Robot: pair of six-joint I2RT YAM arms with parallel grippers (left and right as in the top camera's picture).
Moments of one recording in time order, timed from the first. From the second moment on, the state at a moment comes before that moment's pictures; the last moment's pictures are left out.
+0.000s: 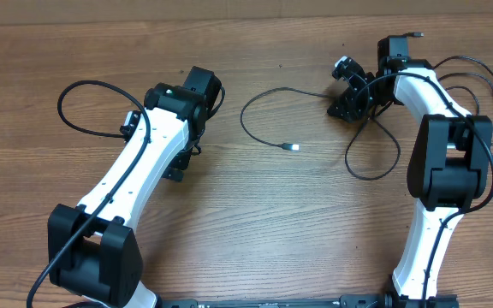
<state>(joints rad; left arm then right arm) -0.35 1.75 1.46 -1.24 -0.40 -1.72 -0.04 2.29 1.71 -0.73 -0.44 -0.77</state>
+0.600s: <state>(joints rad) -0.35 1.75 1.46 -1.24 -0.40 -1.72 -0.04 2.29 1.71 -0.68 -0.41 -0.77</state>
